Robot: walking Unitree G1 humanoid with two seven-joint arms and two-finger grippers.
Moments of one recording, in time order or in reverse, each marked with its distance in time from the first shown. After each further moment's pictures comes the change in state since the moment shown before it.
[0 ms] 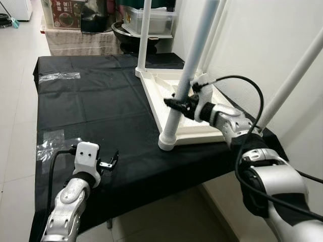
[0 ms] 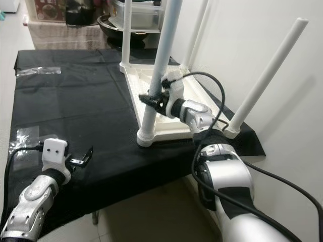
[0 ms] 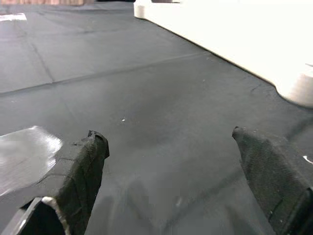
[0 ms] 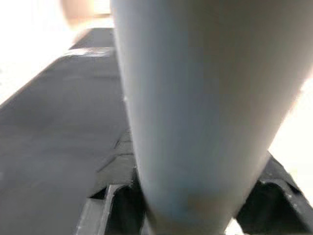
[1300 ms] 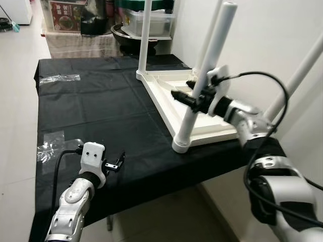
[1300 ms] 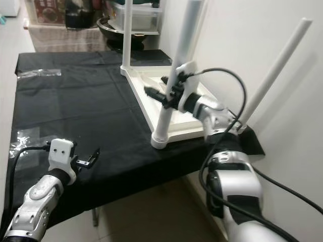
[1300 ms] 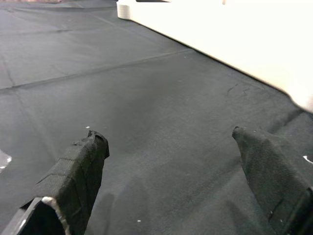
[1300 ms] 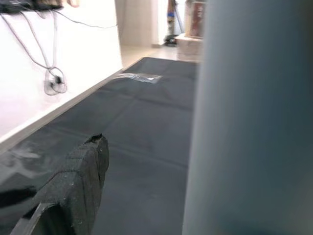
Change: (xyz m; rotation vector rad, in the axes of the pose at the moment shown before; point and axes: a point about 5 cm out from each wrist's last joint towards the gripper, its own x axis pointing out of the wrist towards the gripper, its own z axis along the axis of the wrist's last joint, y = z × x) left arm 0.003 -0.003 -0.002 -0.007 0.007 -0.013; right arm -0.017 0.020 0.006 -0.058 -0.054 0.562
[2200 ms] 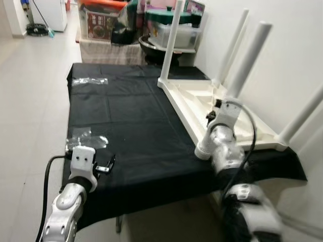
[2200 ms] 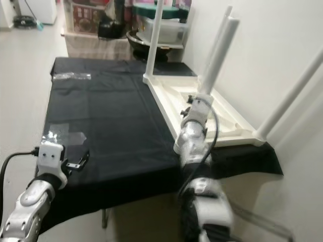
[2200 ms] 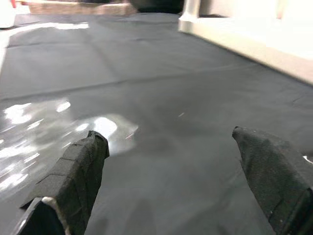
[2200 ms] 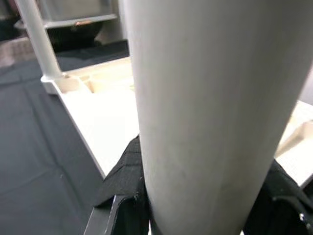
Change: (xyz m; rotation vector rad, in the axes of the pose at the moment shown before) left arm -0.009 0.004 -0.001 0.005 0.004 0.024; right arm -0.019 0.016 -0.072 0.222 0.102 -1.215
